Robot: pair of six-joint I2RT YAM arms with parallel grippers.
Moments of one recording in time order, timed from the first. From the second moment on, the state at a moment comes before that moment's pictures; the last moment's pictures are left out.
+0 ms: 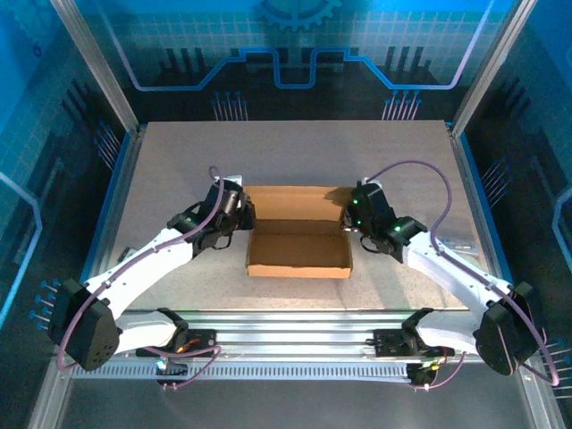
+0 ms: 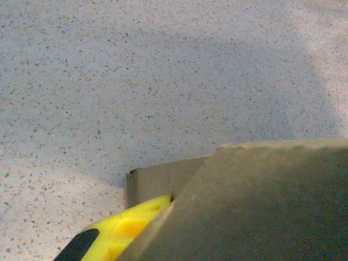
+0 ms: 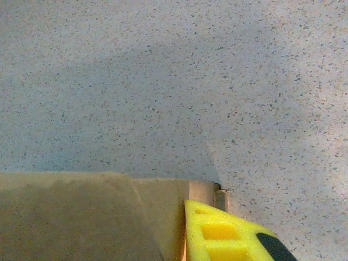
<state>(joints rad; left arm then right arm) -0.54 1.22 0.87 -0.41 -0.12 -0.58 0.56 1.19 0.82 -0.40 0.23 0.63</state>
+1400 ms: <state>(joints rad) -0.82 0.92 0.55 -0.32 -0.39 -0.74 0.67 0.68 0.58 -0.48 0.03 0.50</state>
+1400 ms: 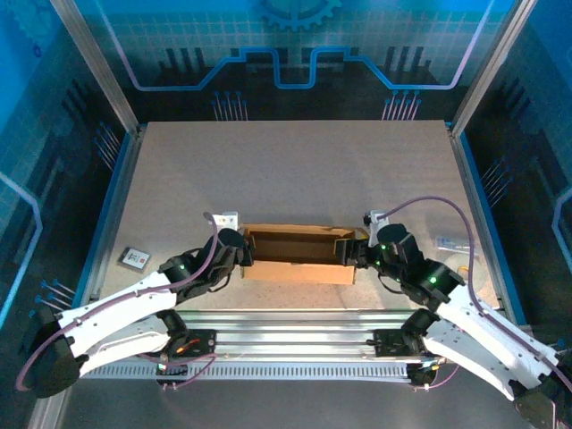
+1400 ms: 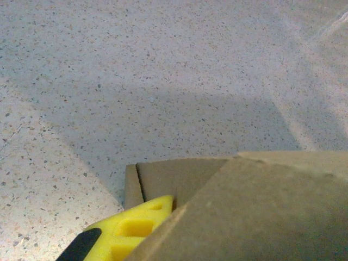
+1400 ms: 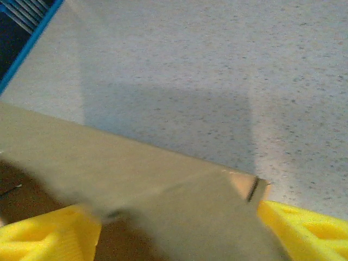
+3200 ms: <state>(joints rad) -1.06 0.56 0.39 -0.43 -0.36 -0.74 0.66 0.71 0.65 -0.66 -0.02 0.78</state>
